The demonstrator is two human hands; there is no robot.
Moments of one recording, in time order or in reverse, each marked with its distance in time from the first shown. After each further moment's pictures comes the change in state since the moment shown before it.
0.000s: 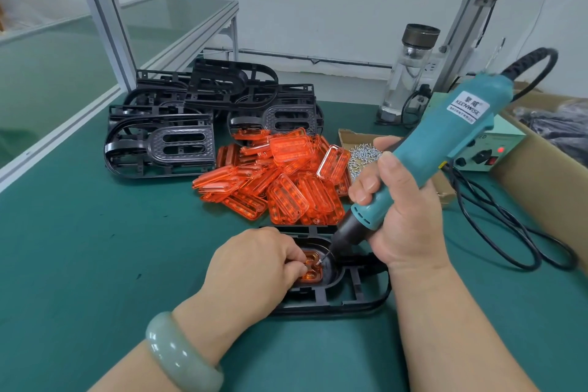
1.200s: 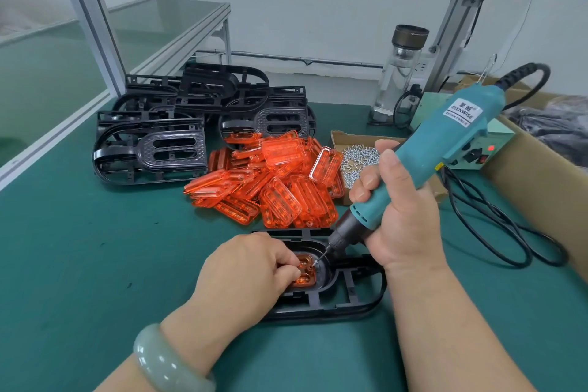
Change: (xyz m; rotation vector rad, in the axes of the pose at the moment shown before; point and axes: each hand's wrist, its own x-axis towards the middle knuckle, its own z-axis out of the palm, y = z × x) left_hand -0.001 0.001 -0.002 -0.057 -0.019 -0.027; right_hand 0.002 0.001 -0.008 0.005 0.130 0.009
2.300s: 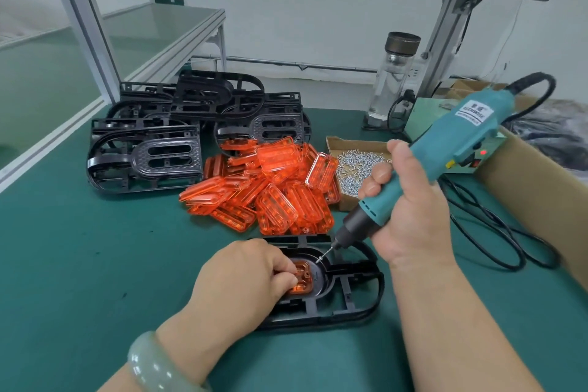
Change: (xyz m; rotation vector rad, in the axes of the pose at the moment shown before) left_hand 0.002 -0.003 0.001 -0.001 0.014 0.027; right_hand 0.007 -0.012 0.002 0.081 0.160 0.032
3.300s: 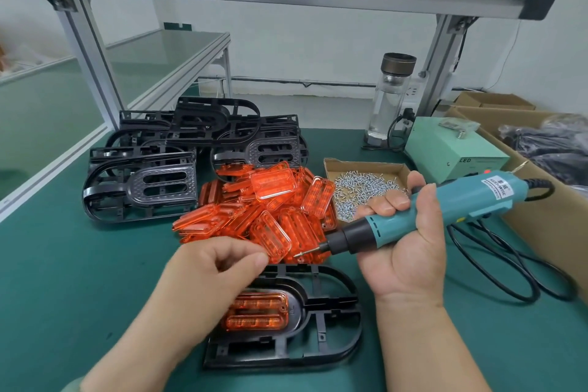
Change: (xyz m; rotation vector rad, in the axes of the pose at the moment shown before) left_hand 0.006 0.002 -0.038 -0.574 0.158 -0.217; right_hand 0.005 0.011 -0.009 0.393 0.054 0.007
